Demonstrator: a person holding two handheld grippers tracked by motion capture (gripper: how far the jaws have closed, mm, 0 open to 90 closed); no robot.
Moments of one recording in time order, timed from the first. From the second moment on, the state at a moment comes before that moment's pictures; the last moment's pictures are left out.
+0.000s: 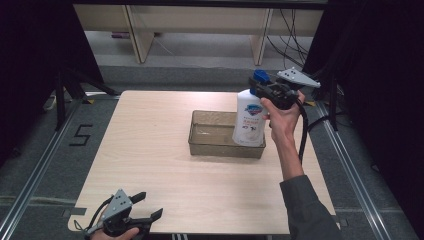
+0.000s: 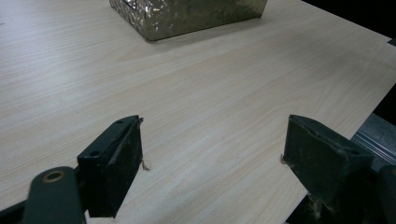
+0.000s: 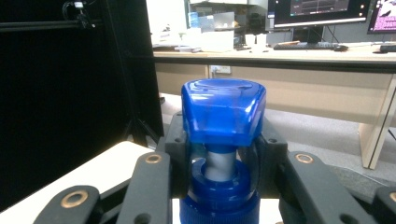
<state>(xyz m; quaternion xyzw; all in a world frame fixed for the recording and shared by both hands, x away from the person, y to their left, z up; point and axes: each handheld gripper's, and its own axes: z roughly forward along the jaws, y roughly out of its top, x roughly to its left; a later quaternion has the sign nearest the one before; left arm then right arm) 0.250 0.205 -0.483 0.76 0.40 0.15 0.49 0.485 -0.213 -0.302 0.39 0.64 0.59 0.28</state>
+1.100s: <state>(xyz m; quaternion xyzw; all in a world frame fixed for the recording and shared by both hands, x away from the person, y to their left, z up) 0.251 0.205 -0.484 0.75 0.40 0.15 0.50 0.487 -0.221 -0.331 0.41 0.65 0.58 0.28</state>
